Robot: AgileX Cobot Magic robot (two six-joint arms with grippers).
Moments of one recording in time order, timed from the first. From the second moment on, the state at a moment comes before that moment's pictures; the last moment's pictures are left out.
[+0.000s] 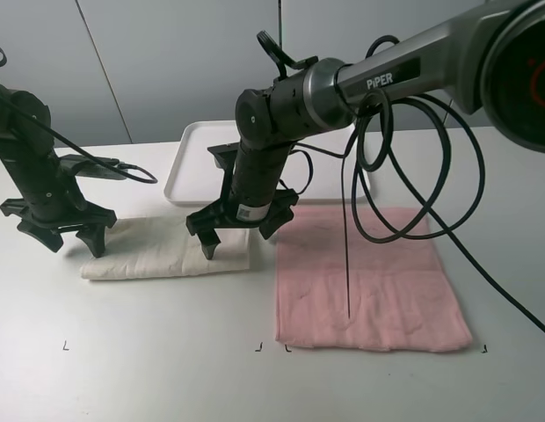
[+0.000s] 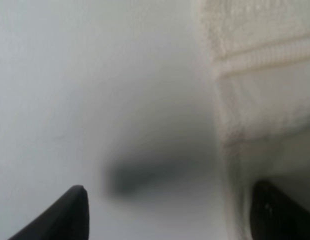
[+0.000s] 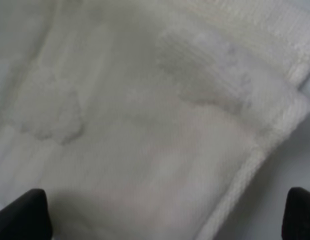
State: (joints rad) left arm -0.06 2.05 -1.17 0.11 0.81 -0.03; right arm 0.75 2.28 -1.58 0.23 0.76 0.09
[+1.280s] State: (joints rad) left arm -0.06 2.05 -1.17 0.11 0.79 -0.02; right arm 0.75 2.32 -1.59 0.25 0.71 0.08
